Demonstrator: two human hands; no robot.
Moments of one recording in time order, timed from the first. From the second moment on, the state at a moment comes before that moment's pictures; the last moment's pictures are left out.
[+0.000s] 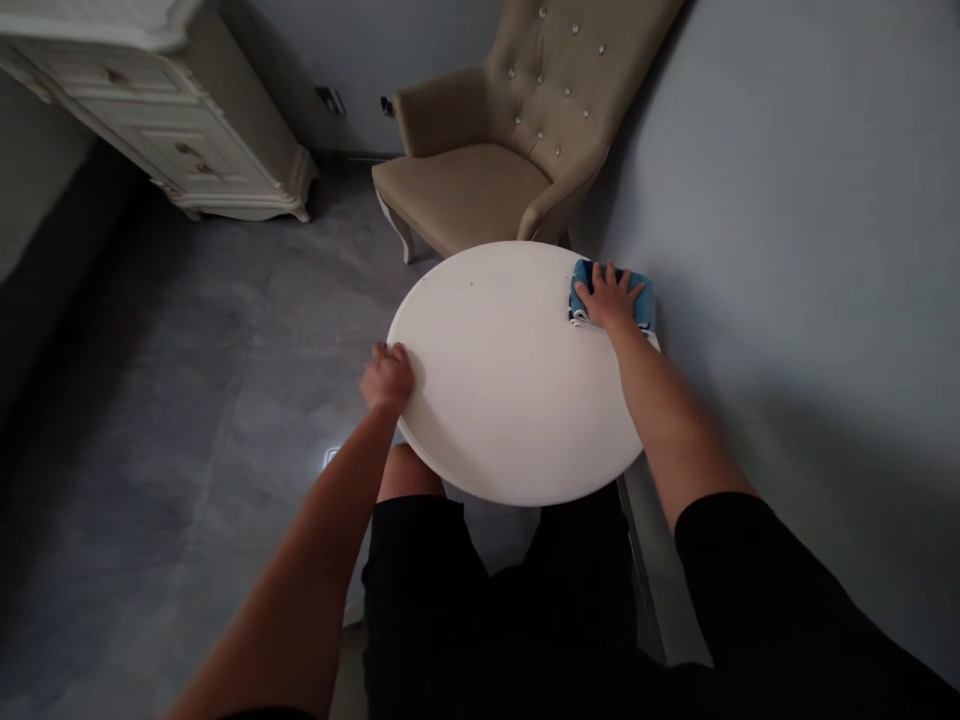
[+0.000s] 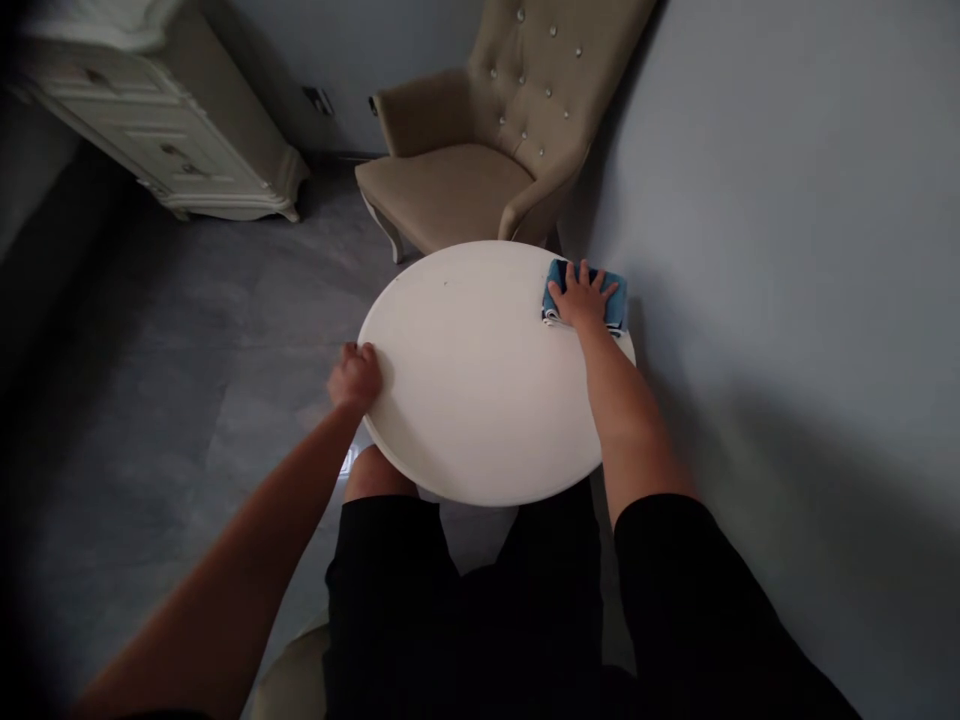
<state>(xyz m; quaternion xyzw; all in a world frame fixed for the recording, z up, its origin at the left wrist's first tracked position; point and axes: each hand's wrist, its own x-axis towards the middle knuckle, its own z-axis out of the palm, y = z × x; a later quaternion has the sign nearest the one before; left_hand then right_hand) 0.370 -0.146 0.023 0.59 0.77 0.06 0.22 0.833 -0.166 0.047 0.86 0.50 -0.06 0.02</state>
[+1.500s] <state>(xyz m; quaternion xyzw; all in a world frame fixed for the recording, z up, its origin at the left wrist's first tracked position) 0.366 -0.145 0.014 0.59 0.77 0.08 0.23 0.769 -0.216 0.040 0.84 0.55 -0.04 0.01</state>
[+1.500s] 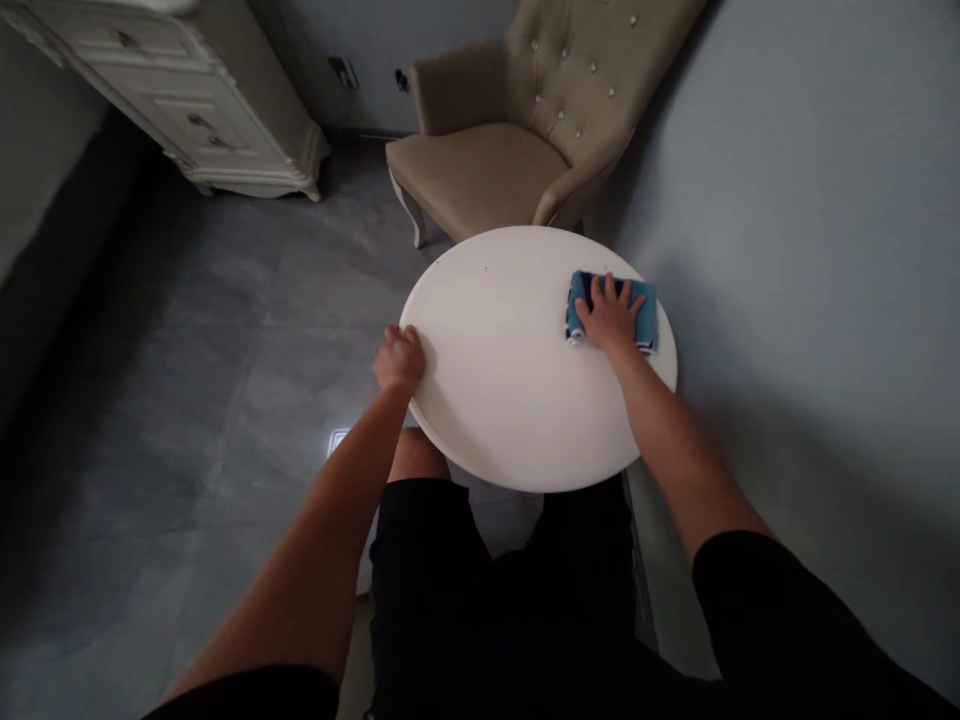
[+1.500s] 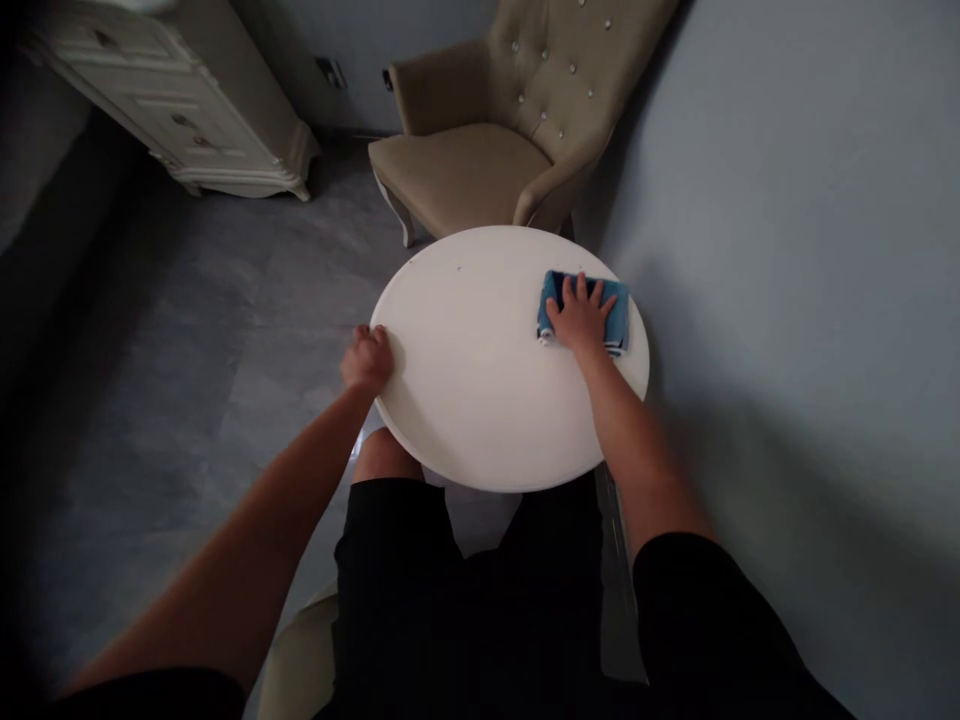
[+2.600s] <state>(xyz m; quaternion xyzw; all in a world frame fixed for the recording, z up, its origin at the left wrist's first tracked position) 0.358 -0.136 0.001 0.58 0.77 0.06 0.24 0.809 -0.091 0.026 0.85 0.52 -0.03 0.02</state>
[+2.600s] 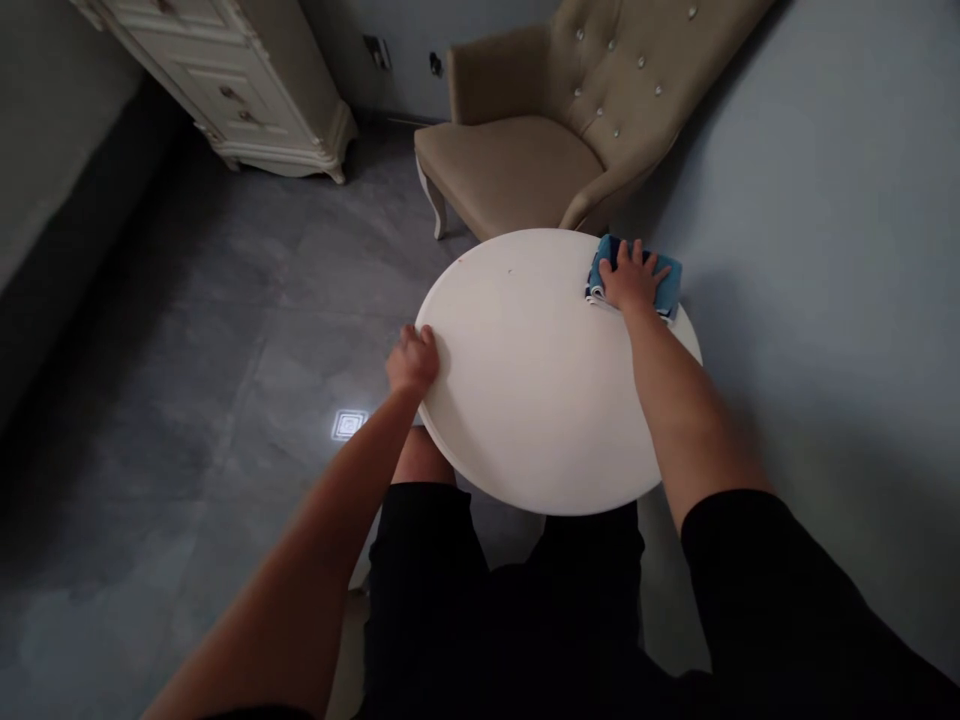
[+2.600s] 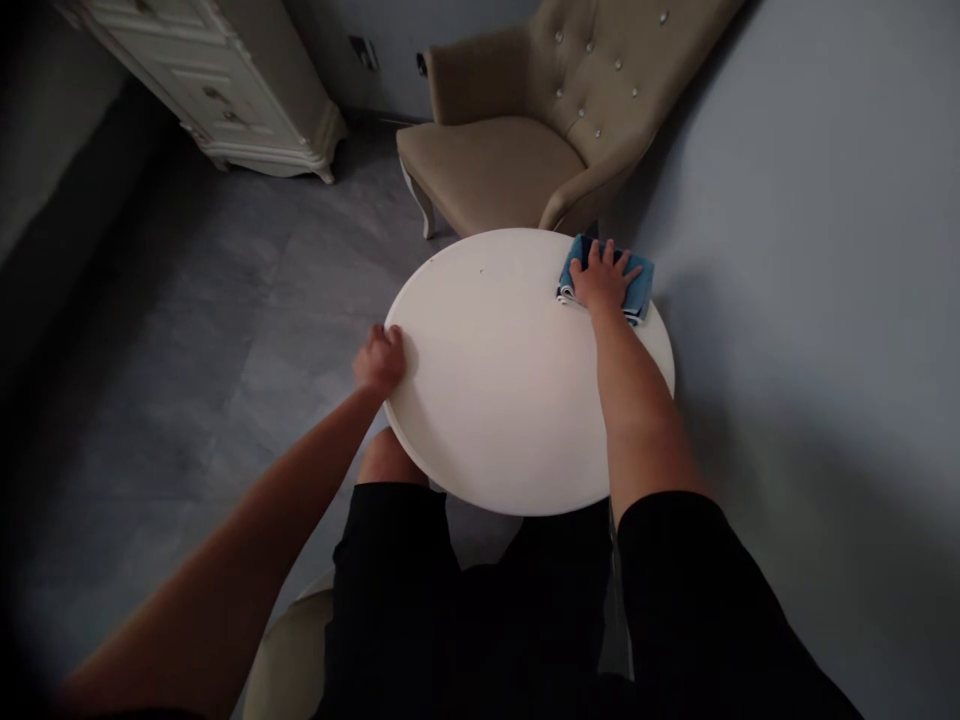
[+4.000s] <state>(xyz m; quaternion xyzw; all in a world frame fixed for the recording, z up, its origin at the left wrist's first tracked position) 0.361 -0.141 0.011 0.58 0.78 0.05 0.23 0.789 -0.043 0.021 0.83 0.55 -0.04 0.00</state>
